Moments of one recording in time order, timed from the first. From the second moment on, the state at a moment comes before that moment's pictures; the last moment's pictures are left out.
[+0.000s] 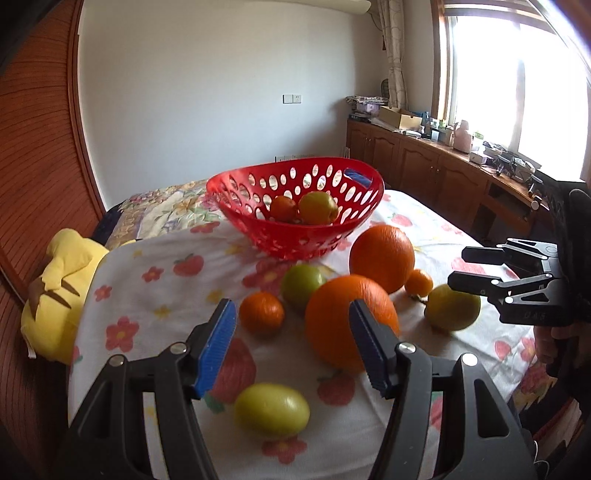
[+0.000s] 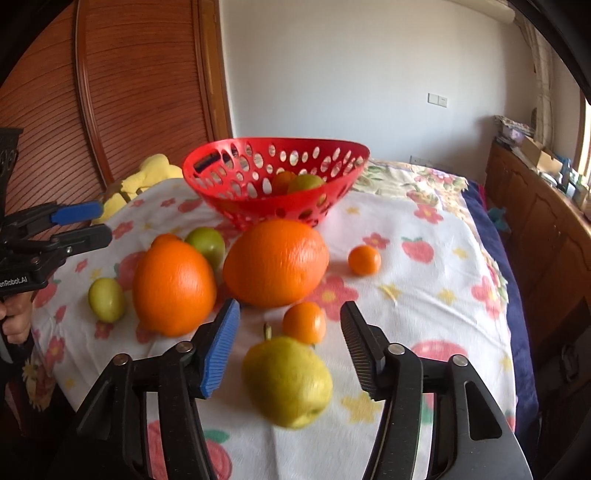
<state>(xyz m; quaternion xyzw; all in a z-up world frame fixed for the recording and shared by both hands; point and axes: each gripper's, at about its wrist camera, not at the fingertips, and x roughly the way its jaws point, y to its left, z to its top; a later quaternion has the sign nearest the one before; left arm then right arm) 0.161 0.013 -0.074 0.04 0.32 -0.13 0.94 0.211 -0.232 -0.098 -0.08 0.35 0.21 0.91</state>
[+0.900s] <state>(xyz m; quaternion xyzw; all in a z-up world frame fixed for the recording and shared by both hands) 0.142 0.035 -0.138 0.00 0.36 -0.10 0.93 0.205 -0.234 -0.140 -0.07 0.36 0.19 0.91</state>
